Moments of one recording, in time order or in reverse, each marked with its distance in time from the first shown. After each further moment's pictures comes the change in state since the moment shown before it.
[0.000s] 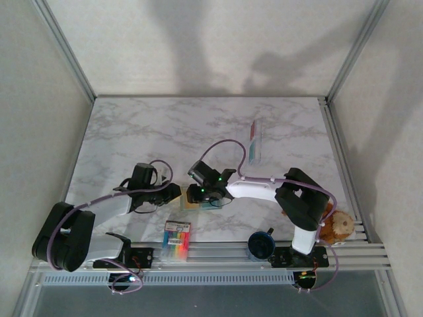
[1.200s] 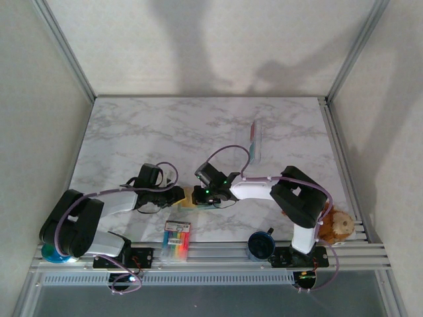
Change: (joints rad) left arm -0.041 0.103 0.027 0.008 -0.001 0.005; right arm -0.048 0.026 -0.118 0.202 -0.133 0.035
